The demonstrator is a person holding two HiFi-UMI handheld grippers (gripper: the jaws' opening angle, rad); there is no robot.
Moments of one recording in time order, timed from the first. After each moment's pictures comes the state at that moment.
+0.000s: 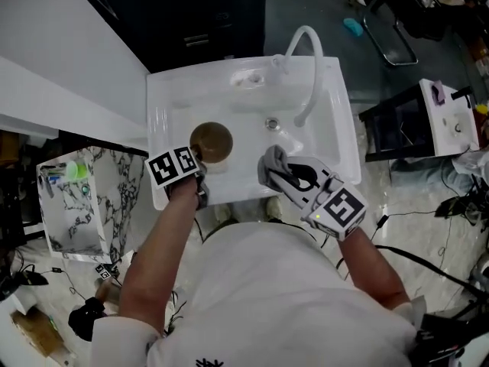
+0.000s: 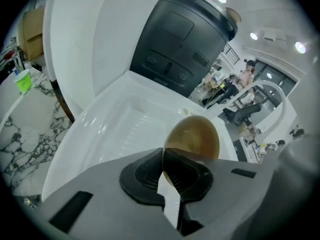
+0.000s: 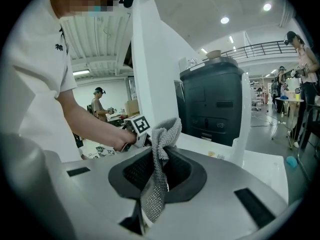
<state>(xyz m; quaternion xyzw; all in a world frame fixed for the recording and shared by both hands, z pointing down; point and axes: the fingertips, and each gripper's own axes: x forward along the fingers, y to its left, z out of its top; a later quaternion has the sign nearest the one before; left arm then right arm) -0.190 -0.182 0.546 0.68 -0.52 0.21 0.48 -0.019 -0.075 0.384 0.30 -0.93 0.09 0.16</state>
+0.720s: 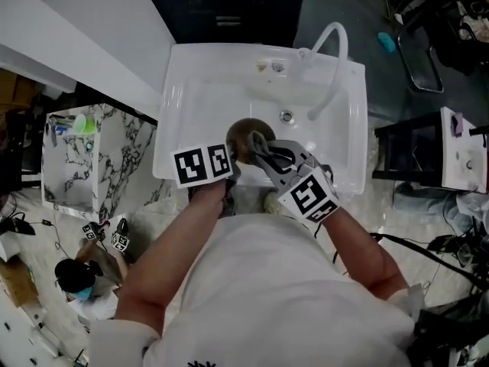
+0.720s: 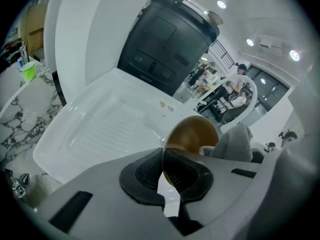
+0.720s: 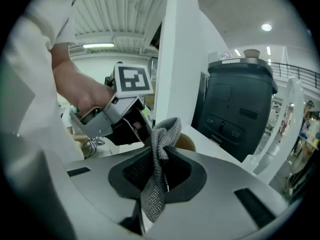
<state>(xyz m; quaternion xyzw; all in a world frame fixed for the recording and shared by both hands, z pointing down) -0.110 -0.118 0.494 0.69 -0.49 0.18 0.49 -0.056 -0.083 0.432 0.22 -0.94 -0.02 0.26</state>
